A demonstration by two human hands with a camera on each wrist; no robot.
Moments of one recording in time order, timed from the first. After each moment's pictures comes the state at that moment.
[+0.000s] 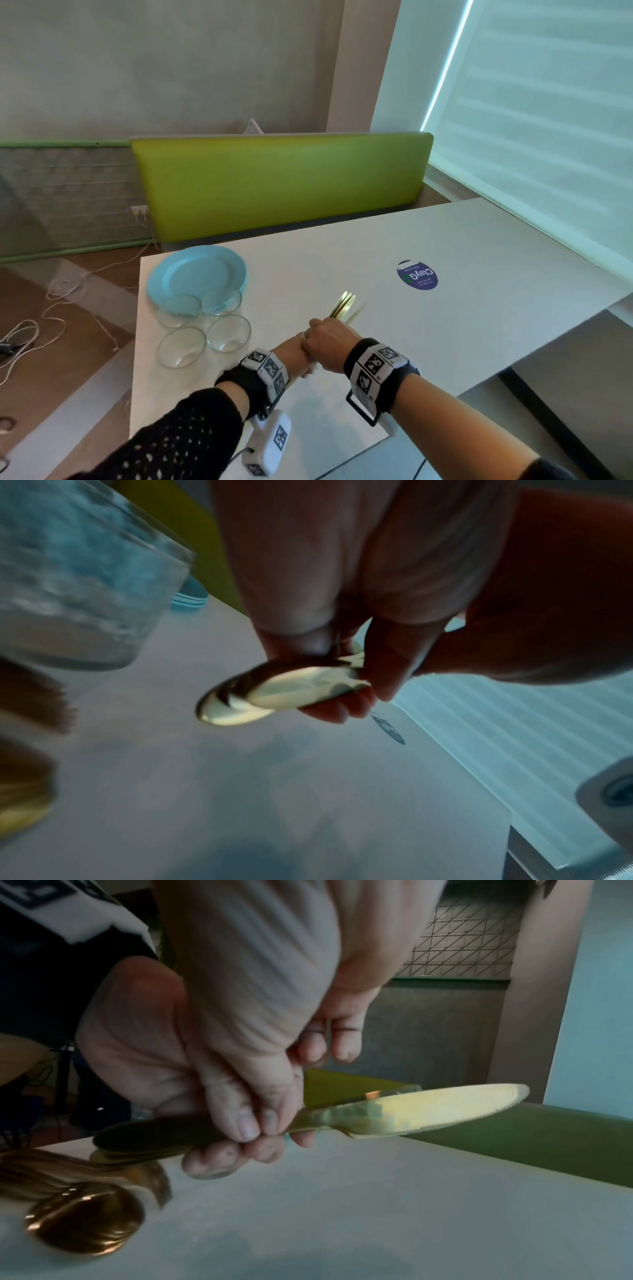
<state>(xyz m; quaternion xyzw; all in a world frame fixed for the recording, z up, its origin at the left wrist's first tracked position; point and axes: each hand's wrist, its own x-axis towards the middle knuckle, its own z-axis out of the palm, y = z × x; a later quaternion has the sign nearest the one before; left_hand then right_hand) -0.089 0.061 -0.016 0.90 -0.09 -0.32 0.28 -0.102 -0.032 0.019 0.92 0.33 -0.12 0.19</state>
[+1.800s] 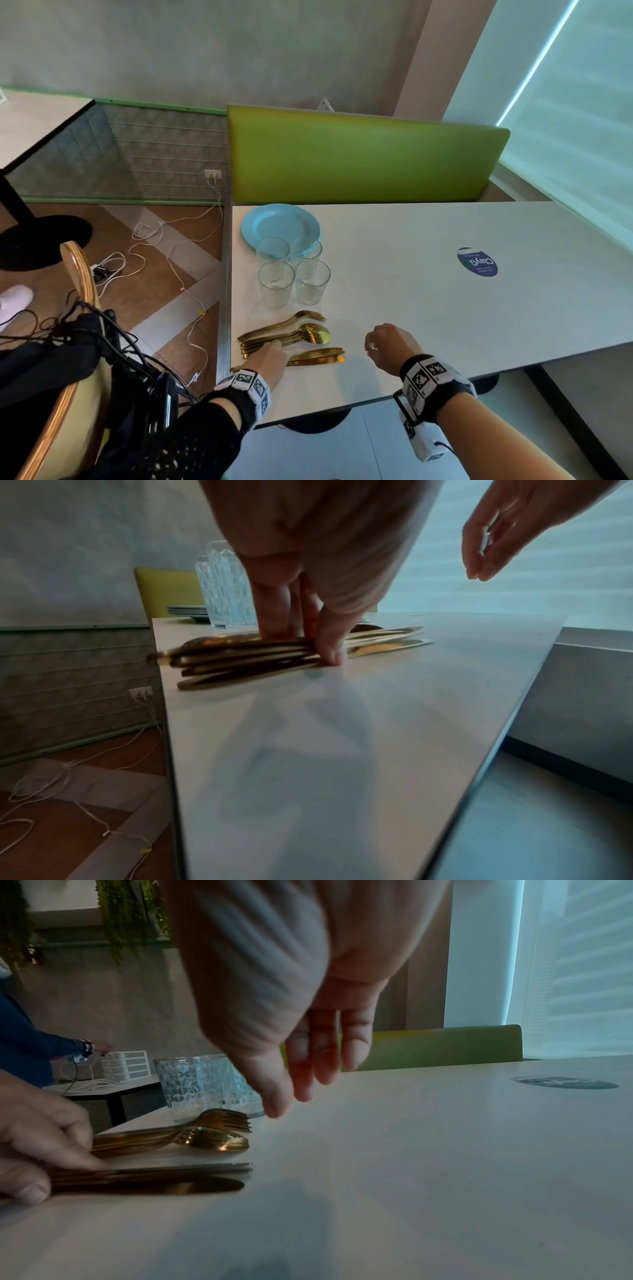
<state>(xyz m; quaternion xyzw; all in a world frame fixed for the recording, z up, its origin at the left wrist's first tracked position) -0.212 0.232 -0.095 0.97 -0.12 -0.20 0.06 -0.187 -0.005 -0.041 0.98 0.13 -0.15 0.02</state>
